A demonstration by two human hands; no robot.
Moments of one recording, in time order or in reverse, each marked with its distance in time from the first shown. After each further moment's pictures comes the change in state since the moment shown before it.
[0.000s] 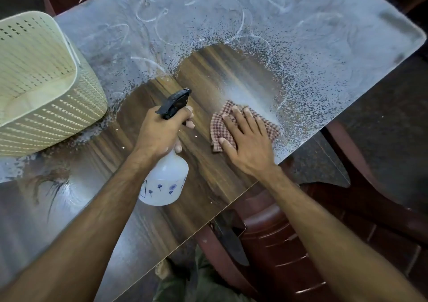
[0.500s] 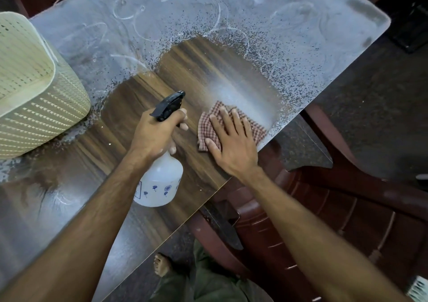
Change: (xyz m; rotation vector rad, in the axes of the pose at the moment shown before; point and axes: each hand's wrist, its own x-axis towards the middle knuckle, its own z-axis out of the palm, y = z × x) left_hand -0.023 -0.004 0.016 0.049 -0.073 0.018; right_hand -0.036 -0.014 0.009 0.013 0.041 0.095
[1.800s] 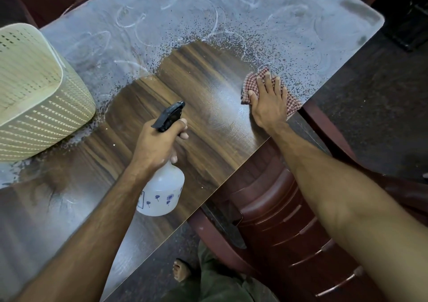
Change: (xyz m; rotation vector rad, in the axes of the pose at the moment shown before) left_hand -0.023 -0.010 -0.001 0.000 0.016 -0.008; right_hand 0.076 0.090 -0.032 0.097 0.065 0.294
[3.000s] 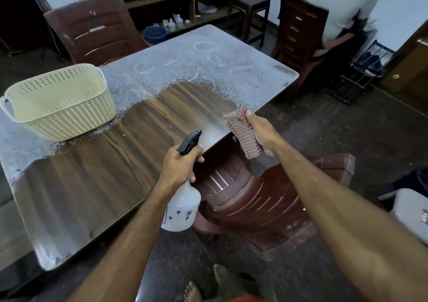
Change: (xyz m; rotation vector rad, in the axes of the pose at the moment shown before) left_hand -0.231 0.001 0.061 -0.080 -0.043 0.187; right_hand -0.228 0.031 -0.163 1.178 -0.193 0.120
